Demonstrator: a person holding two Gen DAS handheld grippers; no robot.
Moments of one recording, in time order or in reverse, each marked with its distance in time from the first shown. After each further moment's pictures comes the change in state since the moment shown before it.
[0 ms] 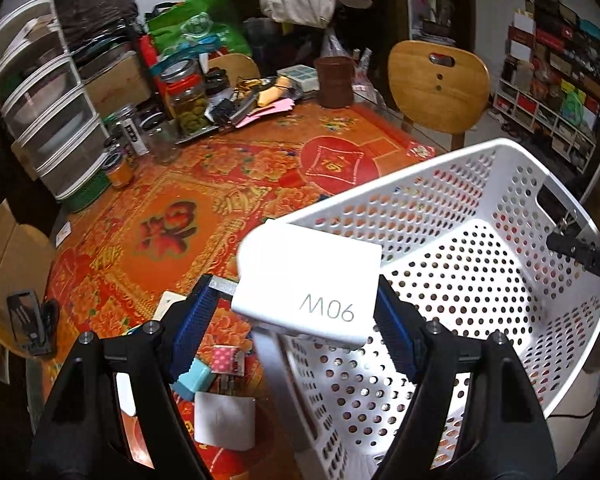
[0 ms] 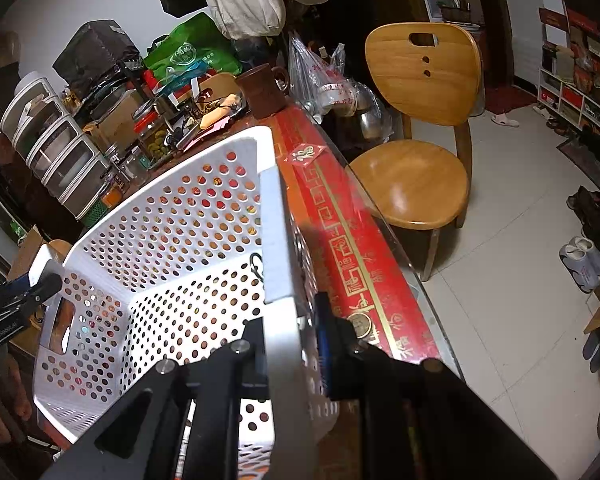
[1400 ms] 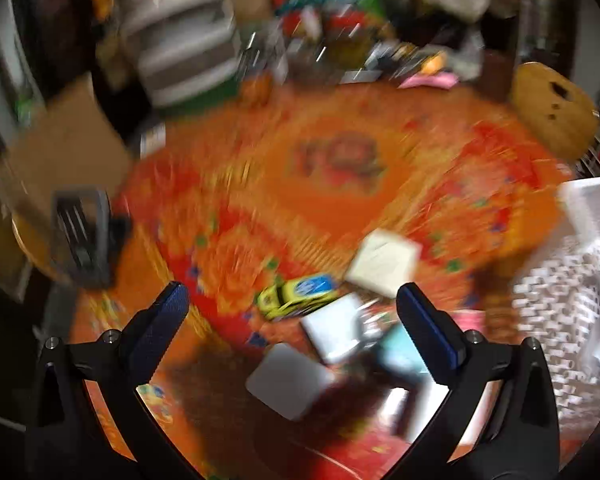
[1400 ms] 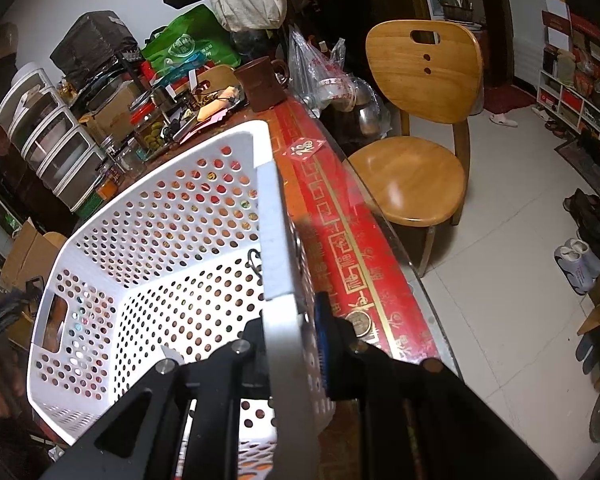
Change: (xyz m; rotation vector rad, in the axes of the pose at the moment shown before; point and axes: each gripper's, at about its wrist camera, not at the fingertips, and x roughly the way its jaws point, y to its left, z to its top) left arm 0.059 0.219 -0.094 -0.323 0.134 0.197; right arm 0.002 0.005 0.003 -0.020 0.029 -0.024
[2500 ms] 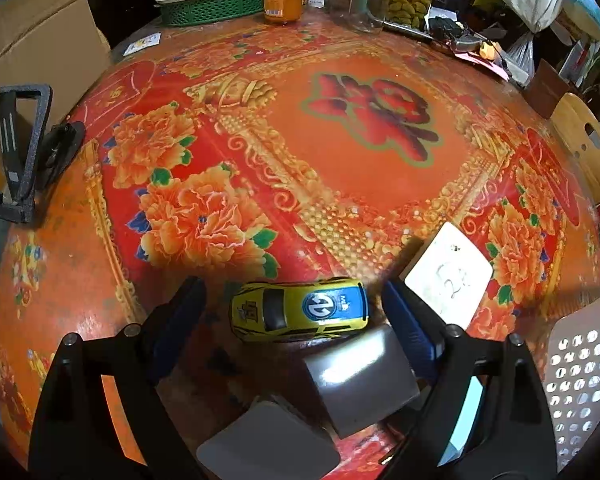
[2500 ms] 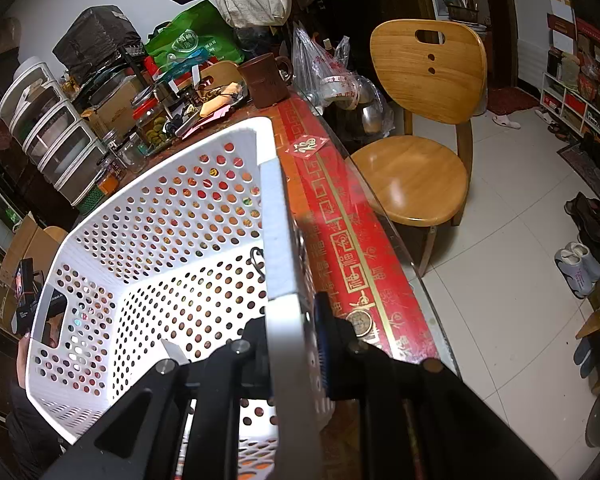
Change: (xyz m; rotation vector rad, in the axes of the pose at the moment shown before) left arm 0.092 0.009 -0.001 -0.197 0.147 -0.066; right arm 0.004 0.000 0.001 -0.010 0.011 0.004
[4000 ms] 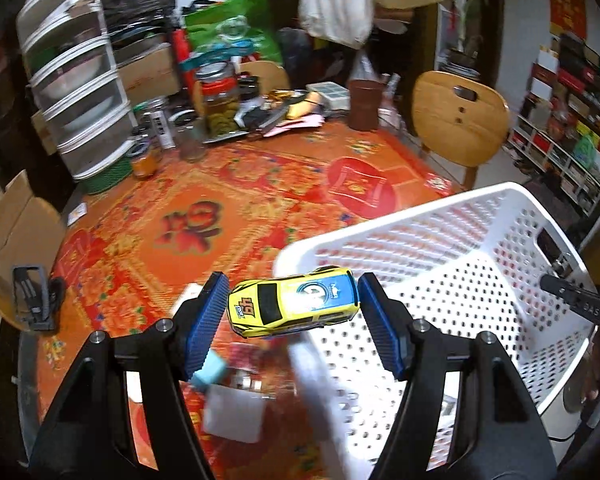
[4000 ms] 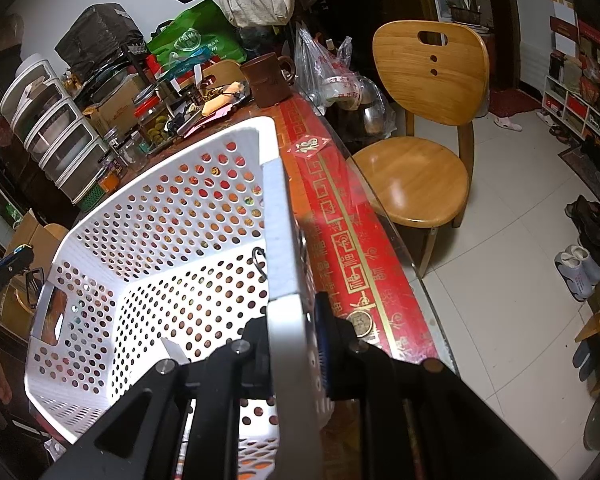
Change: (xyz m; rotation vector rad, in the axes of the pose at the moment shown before) left arm -0.214 -0.216 -0.059 0.403 -0.292 -0.131; right arm -0.002 0.003 0.002 -0.014 -0.001 0.000
